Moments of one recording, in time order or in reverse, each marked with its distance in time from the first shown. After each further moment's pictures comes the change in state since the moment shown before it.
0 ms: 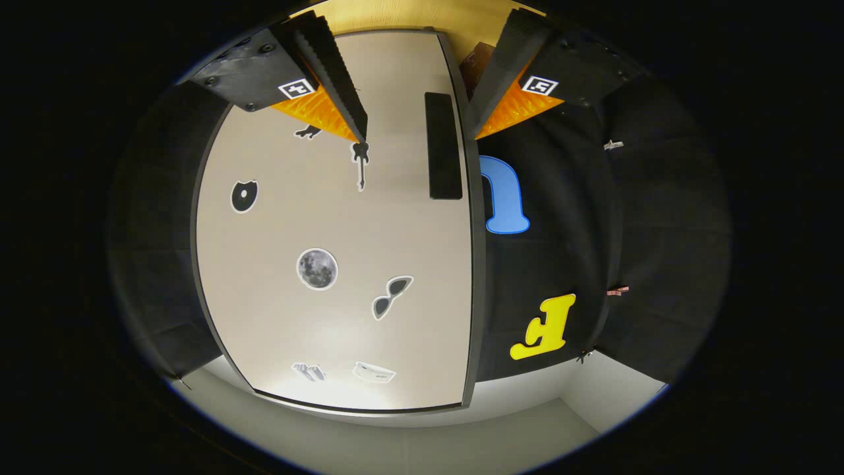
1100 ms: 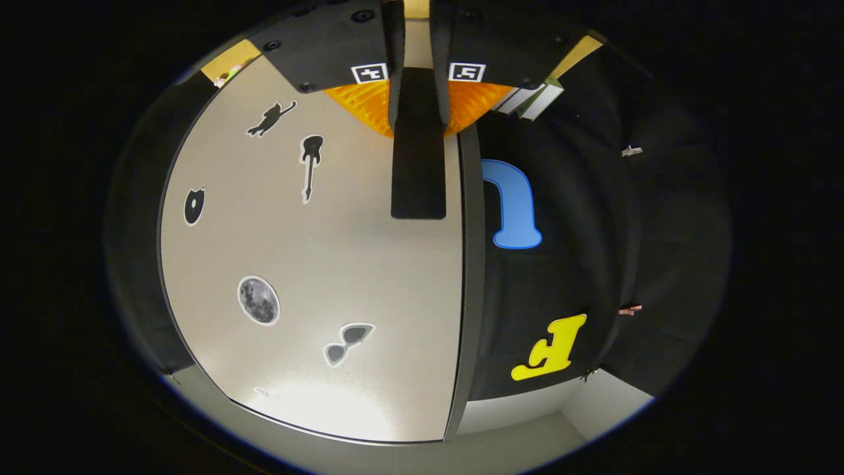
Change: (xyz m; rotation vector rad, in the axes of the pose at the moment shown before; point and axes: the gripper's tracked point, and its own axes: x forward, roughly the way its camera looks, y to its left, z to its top) arm 0.054 0.017 -0.027 -0.047 0.045 -0.049
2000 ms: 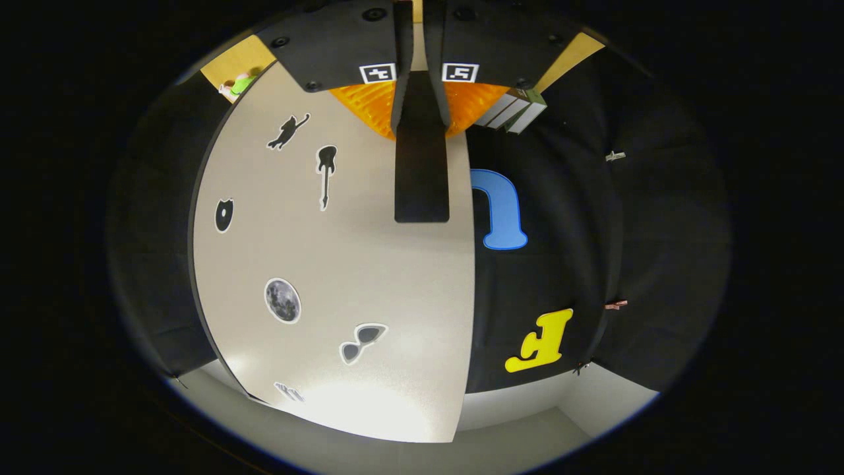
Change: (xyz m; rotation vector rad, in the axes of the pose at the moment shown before) arm -0.070 -0.012 0.000 0.023 0.004 0.044
